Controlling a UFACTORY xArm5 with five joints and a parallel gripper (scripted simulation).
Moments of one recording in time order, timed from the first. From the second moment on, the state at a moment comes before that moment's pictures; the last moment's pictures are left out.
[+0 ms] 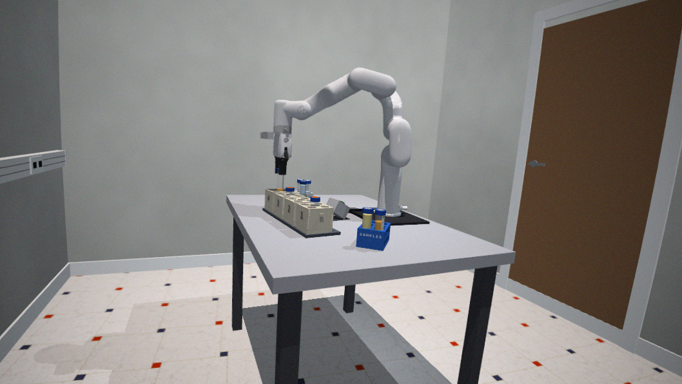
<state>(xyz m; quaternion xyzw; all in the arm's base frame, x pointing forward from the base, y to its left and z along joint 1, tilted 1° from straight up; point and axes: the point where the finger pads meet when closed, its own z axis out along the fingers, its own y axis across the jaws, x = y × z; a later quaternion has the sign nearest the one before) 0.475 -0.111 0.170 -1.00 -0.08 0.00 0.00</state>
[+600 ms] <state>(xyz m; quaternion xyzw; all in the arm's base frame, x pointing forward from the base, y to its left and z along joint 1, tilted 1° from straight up) 0.475 -0.111 0.154 -1.00 -0.08 0.00 0.00</state>
